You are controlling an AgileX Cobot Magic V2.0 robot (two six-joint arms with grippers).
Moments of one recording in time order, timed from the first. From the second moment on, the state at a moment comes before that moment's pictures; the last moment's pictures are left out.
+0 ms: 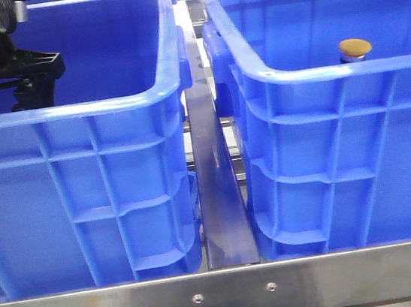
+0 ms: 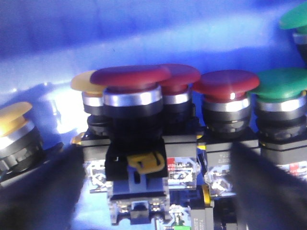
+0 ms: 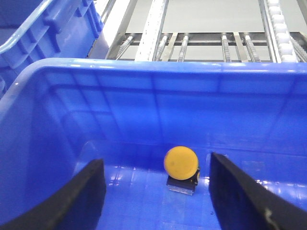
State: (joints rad) left arm -0.26 1.85 -1.52 0.10 0.99 -0.18; right arm 0.12 1.16 -0.79 1.03 0.02 -0.93
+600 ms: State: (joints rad) left arm -0.26 1.83 -1.52 0.10 0.99 -0.18; right arm 0.12 1.16 -0.79 1.03 0.02 -0.93
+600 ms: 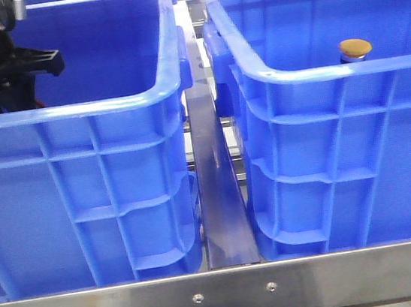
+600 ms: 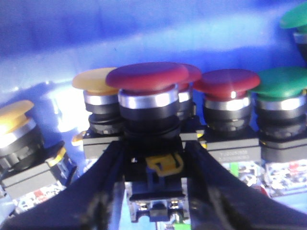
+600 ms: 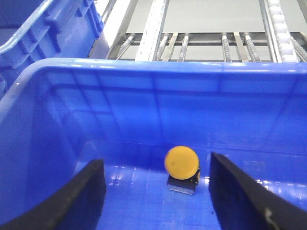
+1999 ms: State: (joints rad) left arm -0.59 1.57 -1.52 -0.42 0.96 0.39; right arm 0.12 1.20 -0.96 1.21 0.46 -0.89
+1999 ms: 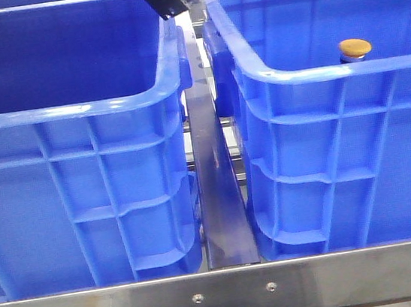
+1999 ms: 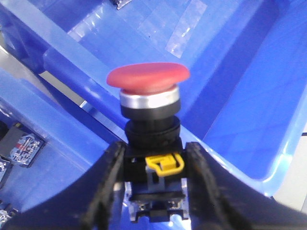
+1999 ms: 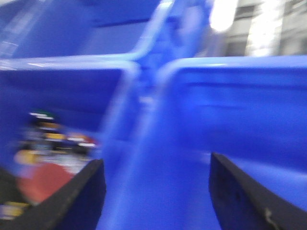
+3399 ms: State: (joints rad) left arm -0.59 1.57 -1.52 -0.42 0.95 0.39; right arm 0.19 1.53 -1.11 1.50 0.90 -0.73
